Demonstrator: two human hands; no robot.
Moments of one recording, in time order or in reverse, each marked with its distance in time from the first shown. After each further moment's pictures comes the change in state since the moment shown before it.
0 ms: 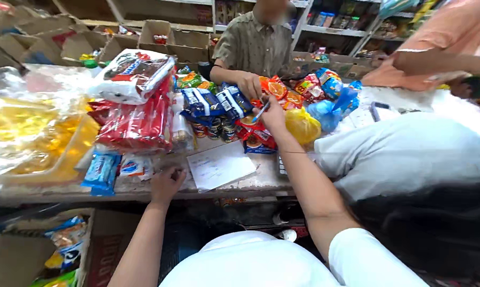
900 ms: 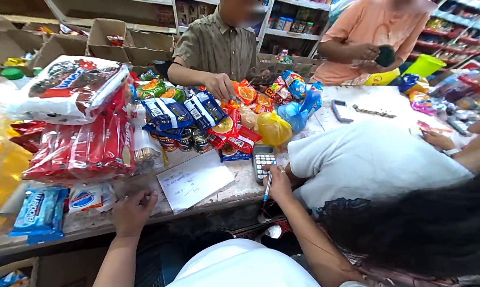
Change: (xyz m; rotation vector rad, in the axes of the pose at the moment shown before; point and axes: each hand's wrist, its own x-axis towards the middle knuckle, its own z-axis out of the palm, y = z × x) left_hand 0.000 -0.009 0.013 0.055 0.112 0.095; right_hand -0.171 0.105 -0.023 -0.327 -0.005 0.106
